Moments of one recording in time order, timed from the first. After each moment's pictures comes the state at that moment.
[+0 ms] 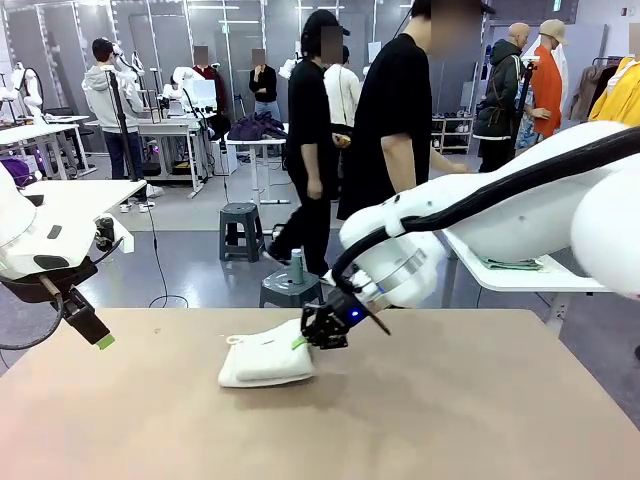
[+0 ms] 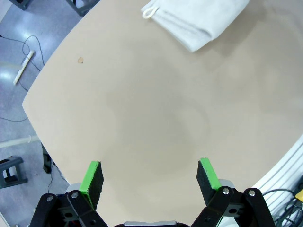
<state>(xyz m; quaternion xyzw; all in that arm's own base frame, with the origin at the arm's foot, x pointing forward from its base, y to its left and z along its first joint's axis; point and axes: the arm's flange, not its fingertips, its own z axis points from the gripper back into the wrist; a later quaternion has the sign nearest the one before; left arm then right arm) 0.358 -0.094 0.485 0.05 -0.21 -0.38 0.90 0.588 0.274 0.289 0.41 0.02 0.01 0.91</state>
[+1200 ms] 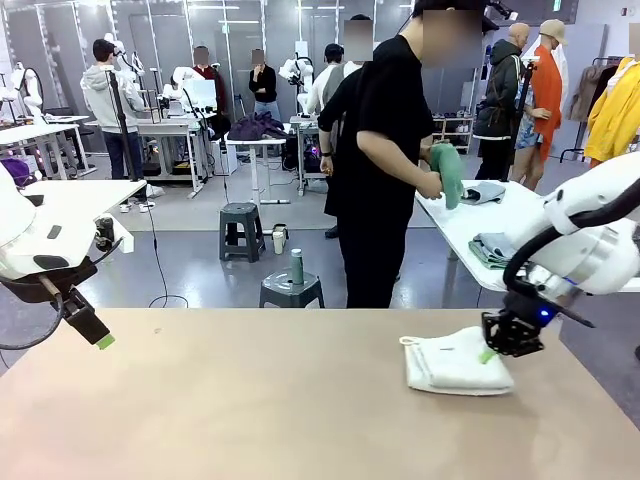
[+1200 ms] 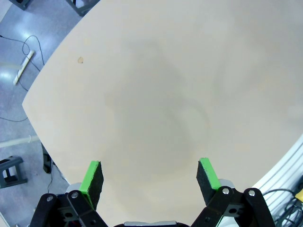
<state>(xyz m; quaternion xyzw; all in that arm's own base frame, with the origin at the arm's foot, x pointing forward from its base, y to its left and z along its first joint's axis) 0.358 -0.094 0.485 0.05 -0.21 -0.38 0.90 0.557 -0.049 0.307 0.22 0.01 -0.07 0.97</state>
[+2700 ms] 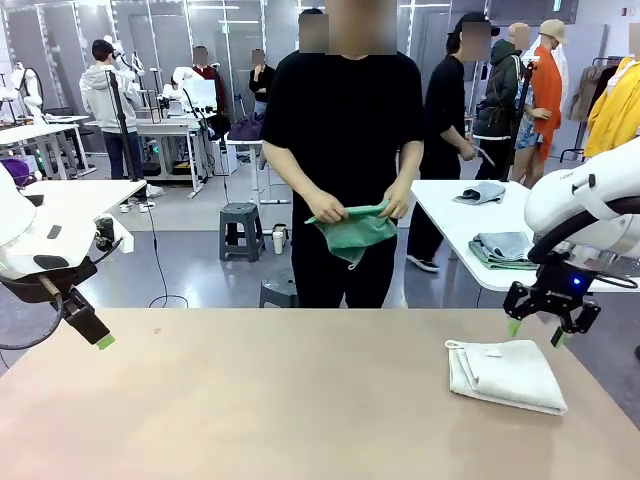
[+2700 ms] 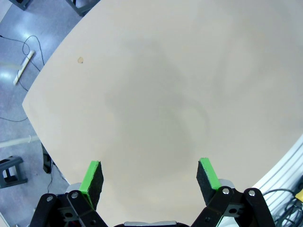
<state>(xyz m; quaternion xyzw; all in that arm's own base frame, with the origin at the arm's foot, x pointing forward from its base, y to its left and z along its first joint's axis) 0.358 -0.094 0.485 0.05 -0.21 -0.38 0.90 0.541 -0.061 0.388 0.09 0.00 -0.11 0.99</state>
